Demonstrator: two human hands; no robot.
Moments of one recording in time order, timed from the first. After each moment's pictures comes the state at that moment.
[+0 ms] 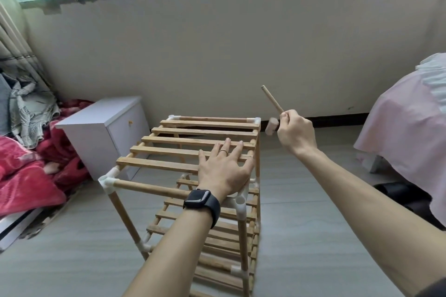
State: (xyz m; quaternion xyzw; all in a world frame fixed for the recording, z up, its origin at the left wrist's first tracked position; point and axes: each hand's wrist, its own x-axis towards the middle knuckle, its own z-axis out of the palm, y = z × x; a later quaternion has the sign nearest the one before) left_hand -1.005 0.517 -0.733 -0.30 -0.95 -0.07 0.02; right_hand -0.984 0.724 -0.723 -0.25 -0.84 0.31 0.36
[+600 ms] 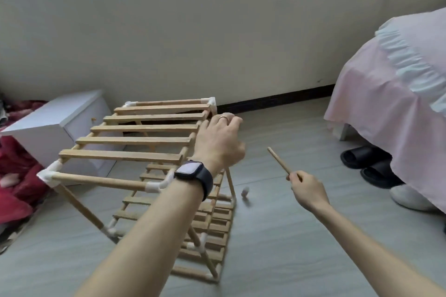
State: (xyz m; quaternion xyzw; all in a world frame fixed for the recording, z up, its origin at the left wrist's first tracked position) left_hand -0.994 0.591 -0.725 -0.42 -0.89 -0.04 0.14; right_hand -0.858 0.763 -0.885 -0.40 -0.81 0.40 0.15
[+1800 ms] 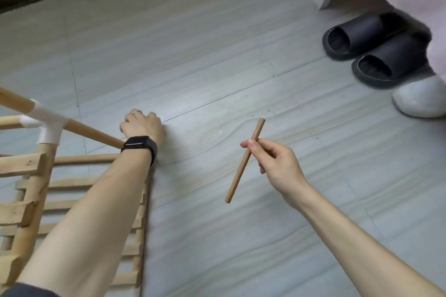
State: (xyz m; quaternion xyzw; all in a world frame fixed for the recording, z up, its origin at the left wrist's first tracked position) left_hand -1.209 0.787 -1.176 -0.23 -0.94 0.22 -0.14; right_hand -0.918 0.888 -1.143 -0.42 -0.59 0.67 0.14
